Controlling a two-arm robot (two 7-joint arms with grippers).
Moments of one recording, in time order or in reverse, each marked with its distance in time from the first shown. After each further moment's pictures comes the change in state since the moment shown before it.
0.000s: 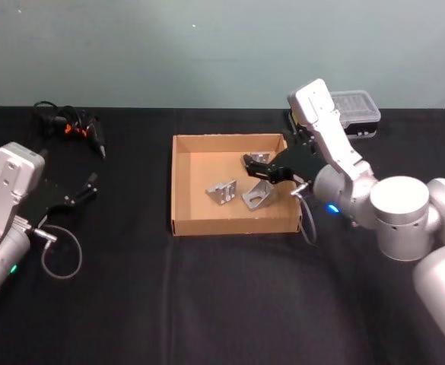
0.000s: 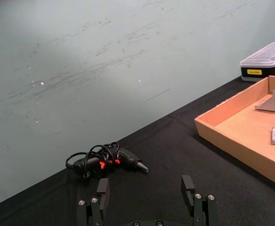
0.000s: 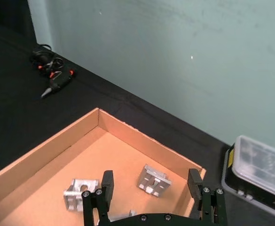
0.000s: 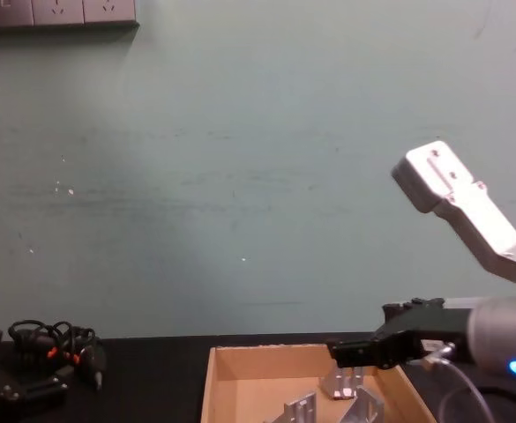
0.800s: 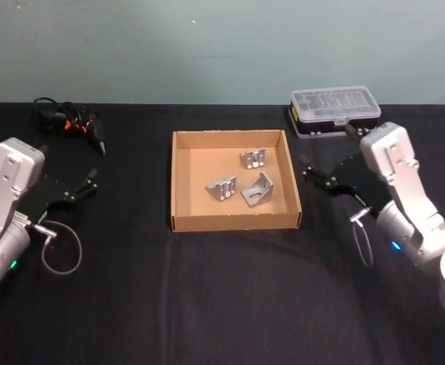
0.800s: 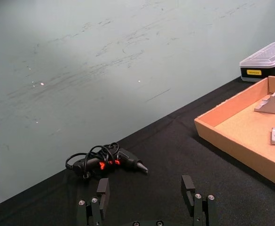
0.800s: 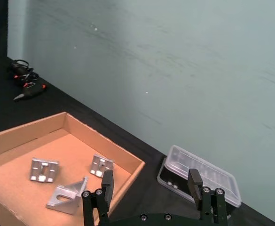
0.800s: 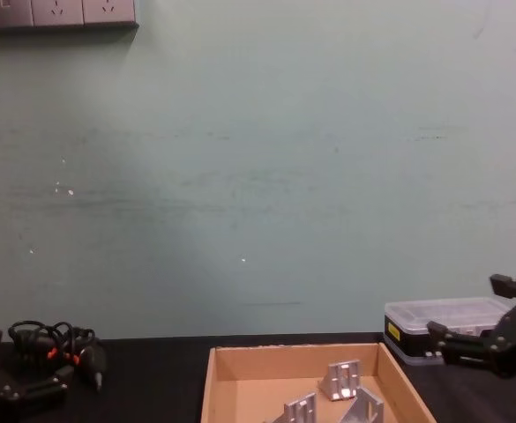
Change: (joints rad) left arm 0.000 0.000 0.000 0.000 0.000 0.000 0.000; right arm -0.275 0.134 0.129 -0.220 -0.096 -0.315 -0.103
